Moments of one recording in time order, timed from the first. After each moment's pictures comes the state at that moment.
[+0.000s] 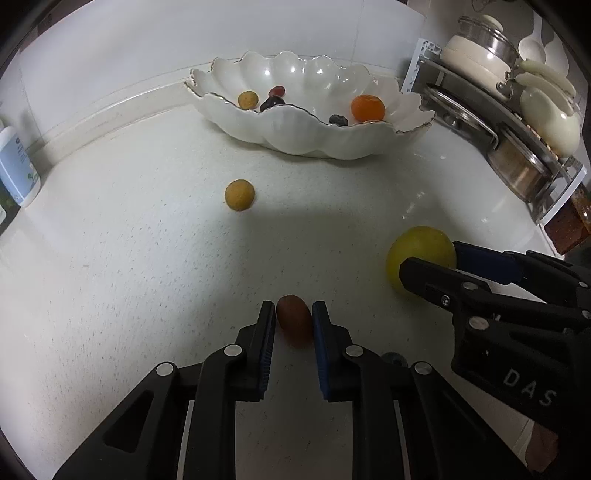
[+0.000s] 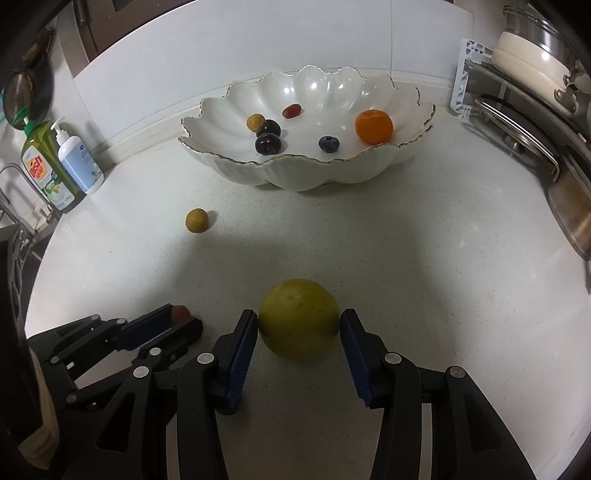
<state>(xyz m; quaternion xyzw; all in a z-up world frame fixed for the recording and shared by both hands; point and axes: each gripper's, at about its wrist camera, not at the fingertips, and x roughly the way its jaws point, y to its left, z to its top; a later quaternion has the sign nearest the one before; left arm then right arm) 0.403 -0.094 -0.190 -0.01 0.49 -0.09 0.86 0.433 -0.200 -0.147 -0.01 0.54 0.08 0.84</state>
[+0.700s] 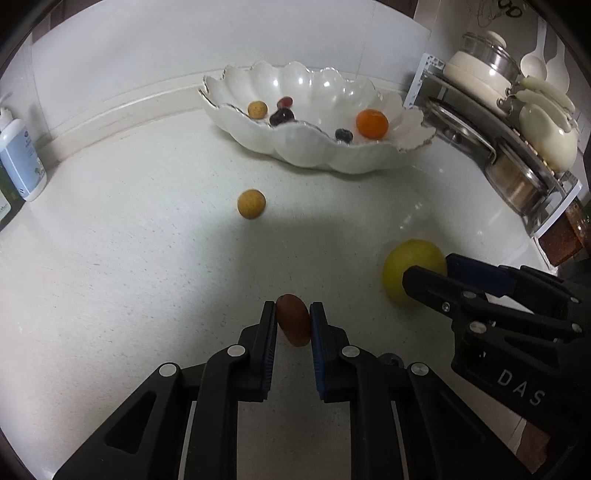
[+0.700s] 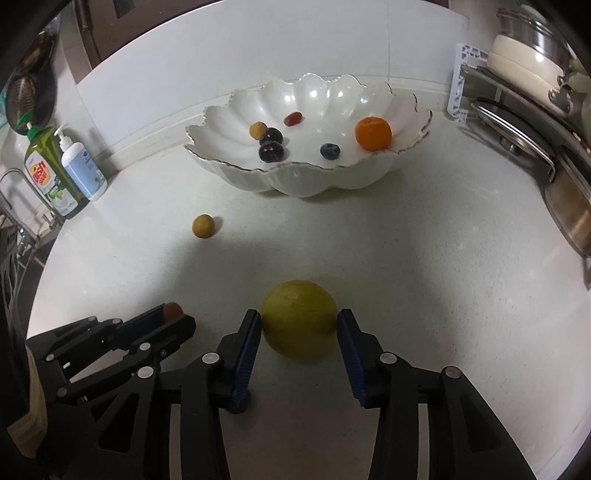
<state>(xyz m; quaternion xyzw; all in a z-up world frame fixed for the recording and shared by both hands) 0.400 -0.086 -0.178 -0.02 0.48 -0.09 0.87 0.428 -0.198 -0.140 0.00 0.53 0.08 0.84</state>
